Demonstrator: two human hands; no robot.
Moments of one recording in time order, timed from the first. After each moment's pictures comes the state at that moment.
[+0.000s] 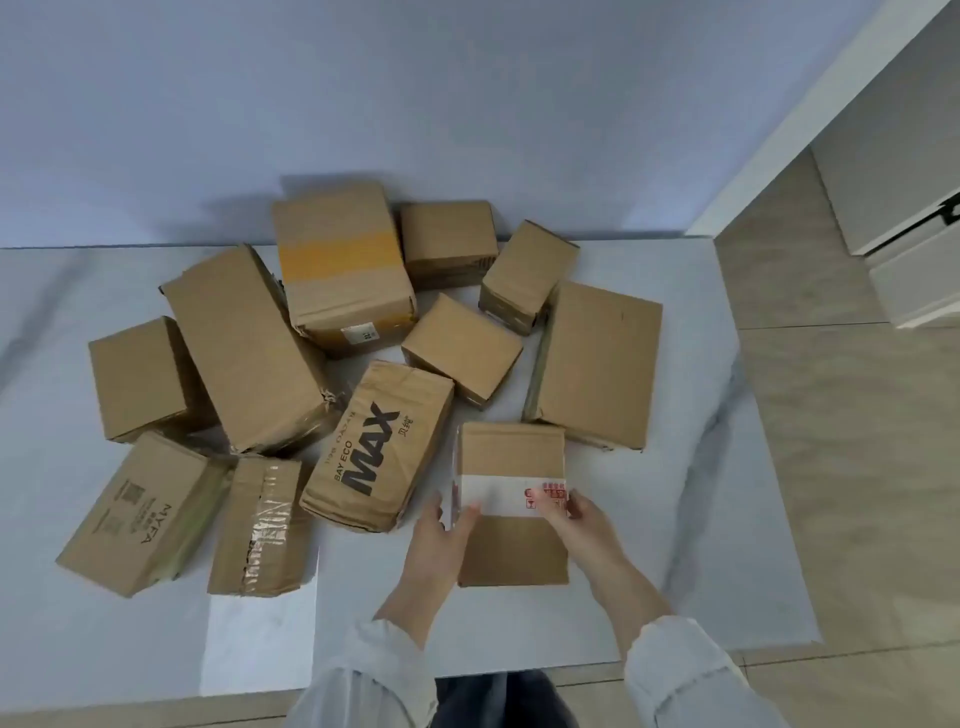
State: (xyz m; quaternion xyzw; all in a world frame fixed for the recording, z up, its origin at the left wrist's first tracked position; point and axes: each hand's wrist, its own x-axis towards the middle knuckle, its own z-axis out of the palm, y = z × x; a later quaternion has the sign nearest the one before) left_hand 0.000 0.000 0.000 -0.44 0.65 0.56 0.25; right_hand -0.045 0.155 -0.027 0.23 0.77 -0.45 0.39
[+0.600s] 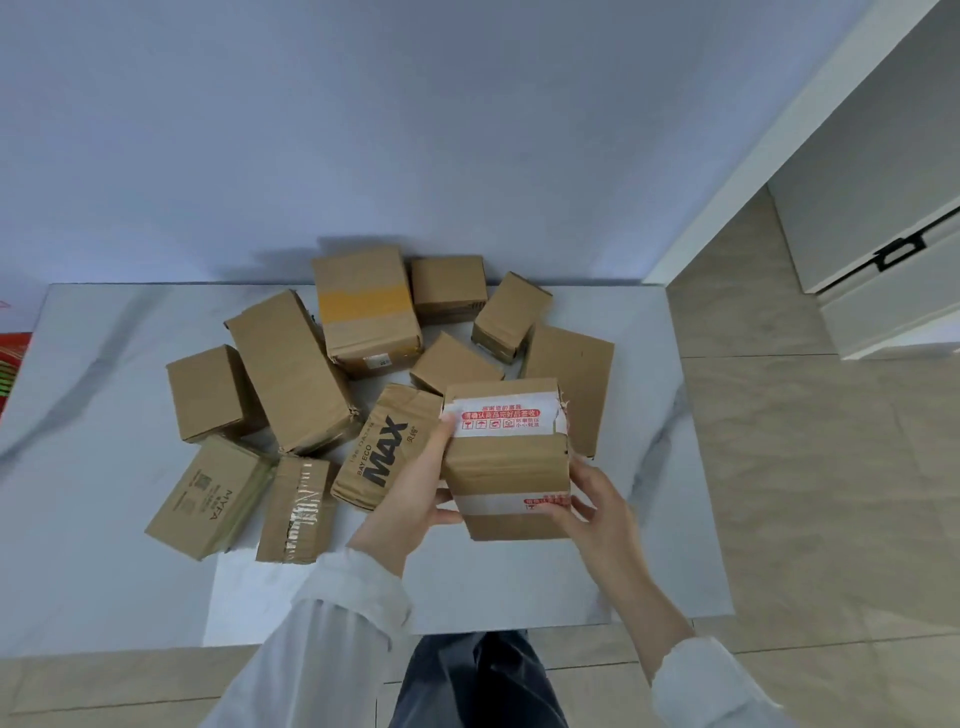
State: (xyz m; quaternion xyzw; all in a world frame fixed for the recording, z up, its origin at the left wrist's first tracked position) left_hand -0.034 -0.023 0.157 -0.46 0.47 0.71 0.22; right_hand -0.040 0.177 0.134 0.08 0.81 -0.53 0.26
